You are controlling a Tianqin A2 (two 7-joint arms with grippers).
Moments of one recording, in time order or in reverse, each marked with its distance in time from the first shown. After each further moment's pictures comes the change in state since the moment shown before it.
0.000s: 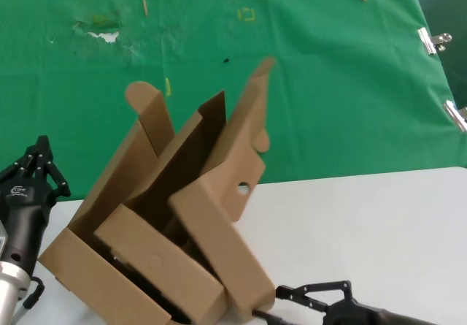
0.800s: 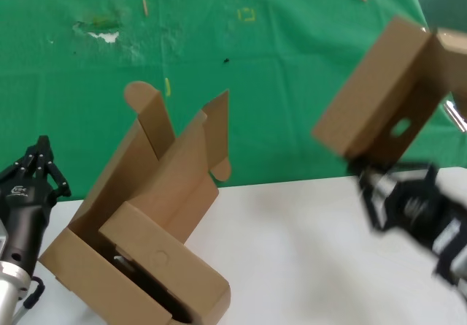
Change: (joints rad) left arm 0.000 0.000 0.000 0.000 0.000 0.000 0.000; right arm -0.198 0.050 0.145 0.608 -0.342 0.709 0.605
